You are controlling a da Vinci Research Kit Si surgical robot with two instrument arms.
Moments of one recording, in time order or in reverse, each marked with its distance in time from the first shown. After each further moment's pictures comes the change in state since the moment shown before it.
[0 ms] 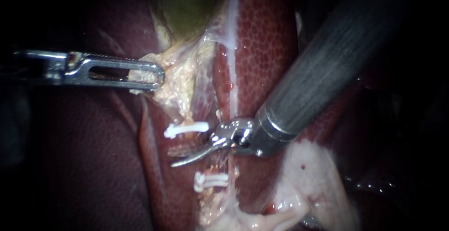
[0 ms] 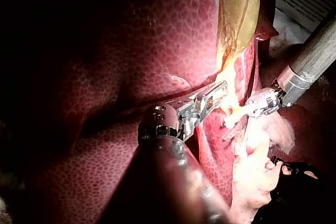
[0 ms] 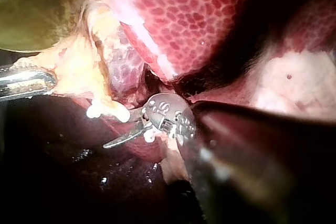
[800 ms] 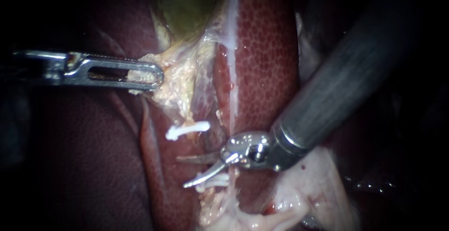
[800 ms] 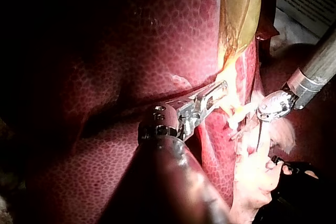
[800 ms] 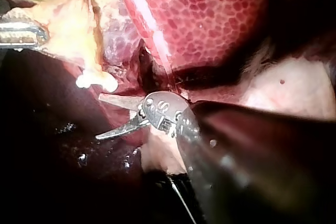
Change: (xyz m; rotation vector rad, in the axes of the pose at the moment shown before) right arm -0.001 -0.005 -0.001 -0.197 0.056 -0.255; left arm 0.000 0.000 0.000 0.000 -0.001 0.000
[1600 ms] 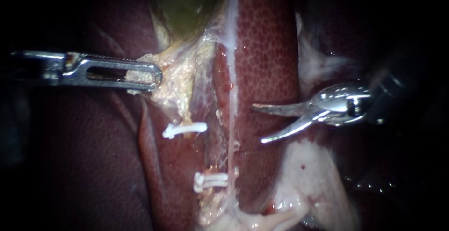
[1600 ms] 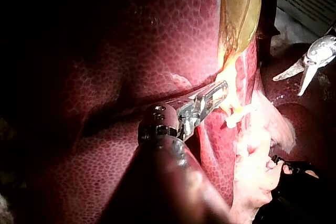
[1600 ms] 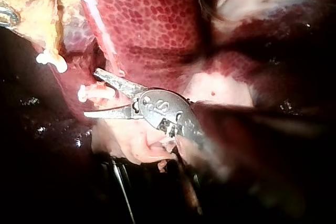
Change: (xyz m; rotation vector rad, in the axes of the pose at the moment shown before) right arm 0.009 -0.002 -0.018 -0.114 0.068 -0.129; left arm 0.000 0.000 0.000 -0.001 0.000 0.000
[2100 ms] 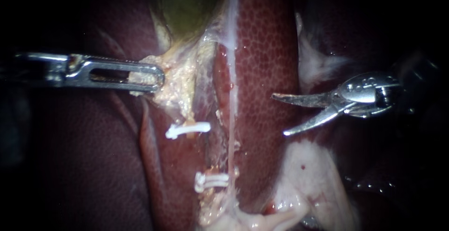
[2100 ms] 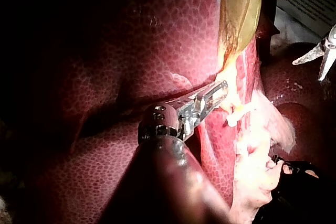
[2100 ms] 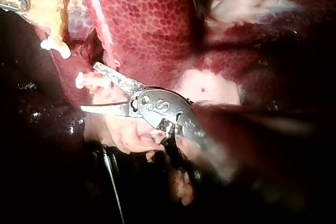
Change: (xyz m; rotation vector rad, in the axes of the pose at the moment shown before) right arm 0.002 -0.001 -0.003 -0.029 0.027 -0.005; left arm 0.001 0.000 0.002 -0.007 -0.007 0.006
